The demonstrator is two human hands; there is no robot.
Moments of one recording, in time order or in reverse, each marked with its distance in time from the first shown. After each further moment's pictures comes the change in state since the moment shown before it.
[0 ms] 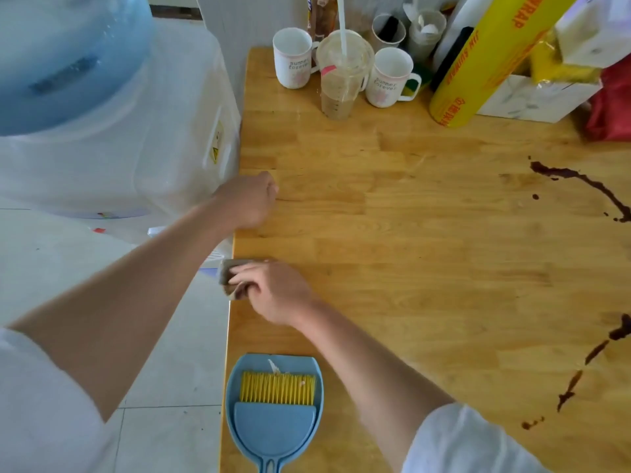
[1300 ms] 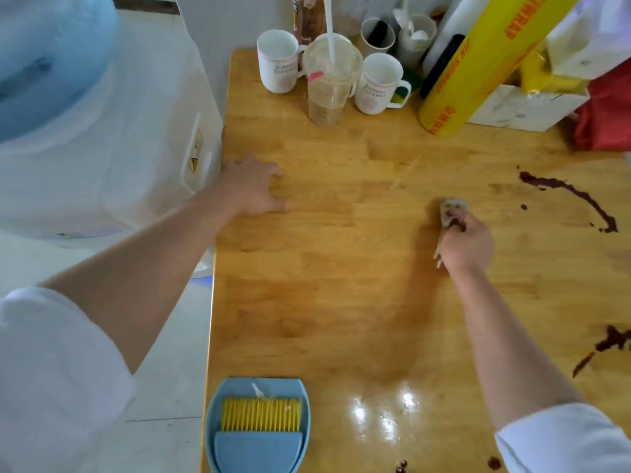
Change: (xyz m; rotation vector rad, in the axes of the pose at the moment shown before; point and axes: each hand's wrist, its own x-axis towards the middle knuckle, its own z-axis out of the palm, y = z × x) left_hand 0.063 0.009 -0.005 0.135 -0.078 0.104; right_hand -0.078 0.162 -0.197 0.002 0.794 0.968
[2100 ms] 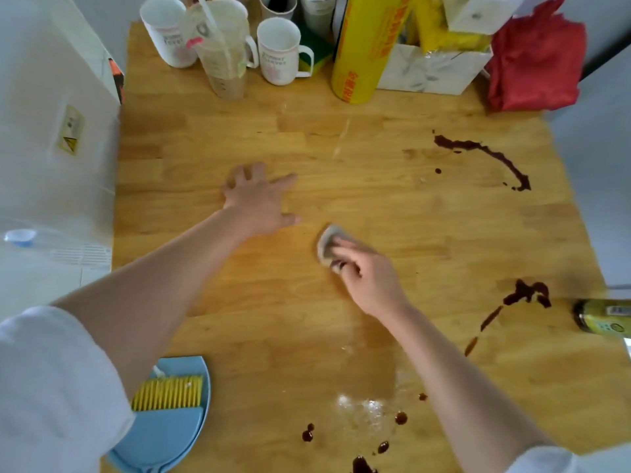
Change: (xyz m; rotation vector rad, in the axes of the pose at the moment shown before) left_hand -0.010 0.180 0.062 0.119 -0.045 -0.016; right_hand -0.056 0.089 -0.037 -0.057 -0.407 -0.649
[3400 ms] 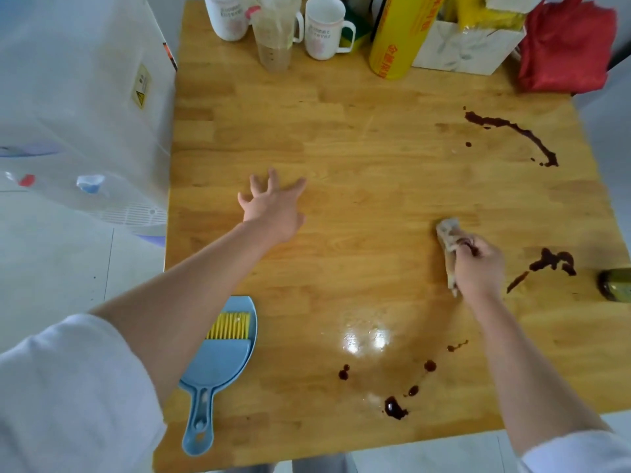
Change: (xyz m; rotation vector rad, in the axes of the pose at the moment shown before) left_hand -0.092 -0.021 0.047 -0.134 -0.017 -0.082; right_hand -0.073 0.046 -0.038 0.178 0.438 0.713
